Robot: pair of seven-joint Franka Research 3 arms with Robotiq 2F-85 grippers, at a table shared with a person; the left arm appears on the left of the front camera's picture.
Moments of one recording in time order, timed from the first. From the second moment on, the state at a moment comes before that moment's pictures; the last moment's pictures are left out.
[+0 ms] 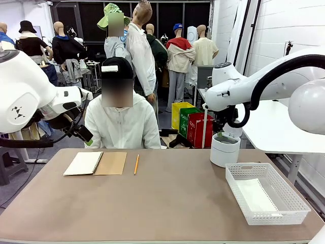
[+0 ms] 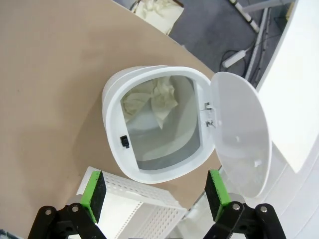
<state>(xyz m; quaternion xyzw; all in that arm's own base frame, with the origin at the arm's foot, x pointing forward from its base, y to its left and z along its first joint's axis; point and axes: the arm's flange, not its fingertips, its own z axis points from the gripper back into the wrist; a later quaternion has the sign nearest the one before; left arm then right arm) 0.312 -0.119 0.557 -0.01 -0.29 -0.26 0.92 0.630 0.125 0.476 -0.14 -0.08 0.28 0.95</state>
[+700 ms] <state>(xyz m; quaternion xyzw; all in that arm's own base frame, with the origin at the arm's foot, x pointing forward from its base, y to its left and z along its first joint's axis) 0.312 -0.119 0.557 -0.01 -0.29 -0.26 0.92 0.630 0.125 0.476 -0.14 -0.08 0.28 0.94</state>
